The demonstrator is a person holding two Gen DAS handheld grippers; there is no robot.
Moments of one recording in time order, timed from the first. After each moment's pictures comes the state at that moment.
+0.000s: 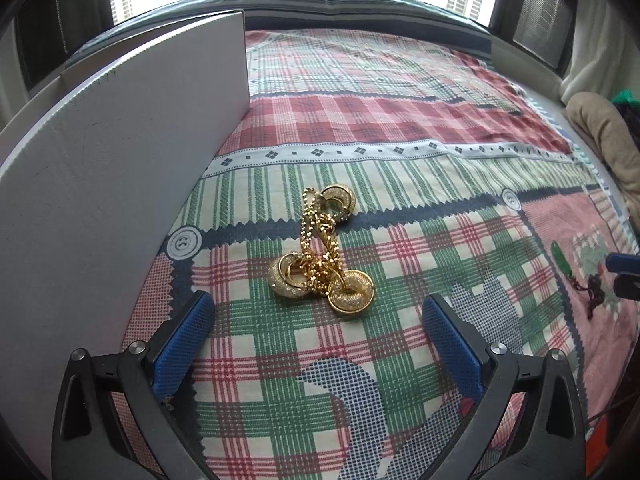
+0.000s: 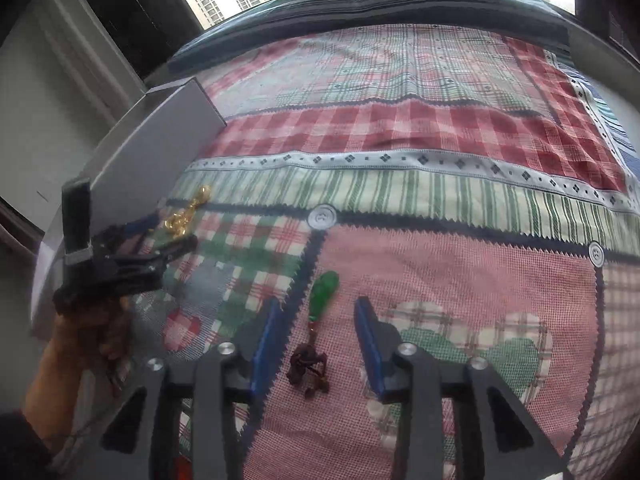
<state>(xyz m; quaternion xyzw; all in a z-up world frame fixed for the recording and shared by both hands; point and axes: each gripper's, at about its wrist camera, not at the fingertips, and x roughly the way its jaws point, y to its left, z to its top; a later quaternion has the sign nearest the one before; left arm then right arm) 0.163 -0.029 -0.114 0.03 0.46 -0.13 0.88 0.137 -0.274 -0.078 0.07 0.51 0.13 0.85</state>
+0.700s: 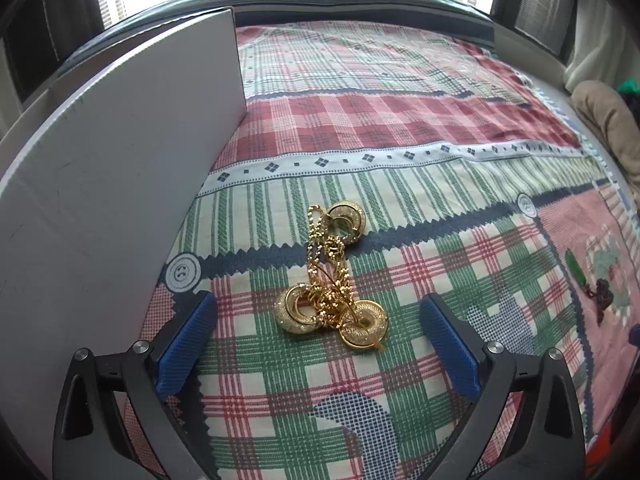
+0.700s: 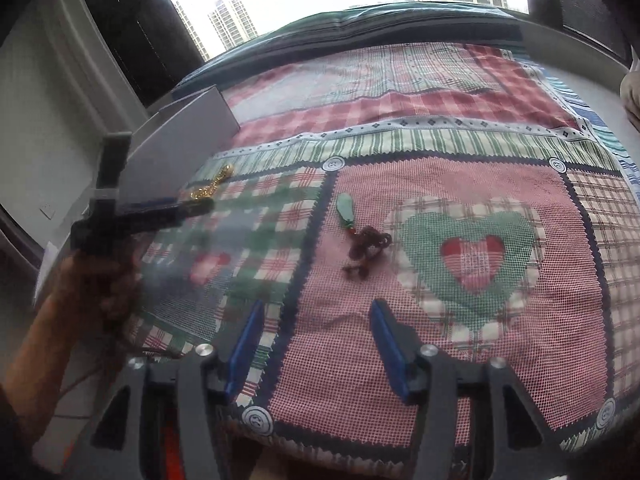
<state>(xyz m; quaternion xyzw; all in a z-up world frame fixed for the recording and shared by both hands) 0.197 -0.040 -0.113 0.07 0.47 -0.12 0.87 0.046 -0.256 -0.082 0.10 0.45 0.11 0.88</state>
